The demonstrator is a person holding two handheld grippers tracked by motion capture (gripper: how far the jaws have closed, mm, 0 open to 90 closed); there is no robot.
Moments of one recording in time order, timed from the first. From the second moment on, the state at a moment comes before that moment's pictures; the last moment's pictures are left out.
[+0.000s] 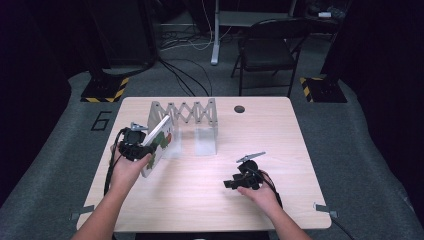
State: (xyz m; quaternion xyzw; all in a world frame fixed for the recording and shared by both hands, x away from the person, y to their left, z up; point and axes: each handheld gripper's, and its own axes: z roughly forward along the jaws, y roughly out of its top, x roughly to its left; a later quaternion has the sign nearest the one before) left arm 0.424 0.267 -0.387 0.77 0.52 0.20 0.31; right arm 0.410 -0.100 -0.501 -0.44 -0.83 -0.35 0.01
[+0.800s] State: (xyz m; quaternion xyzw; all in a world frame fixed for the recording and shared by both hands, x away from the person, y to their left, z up) left arm 0.451 0.255 -0.392 0.75 0.55 0.21 0.29; right arm 0.411 -0.099 -0.502 -0.43 -0.83 -0.34 0.01
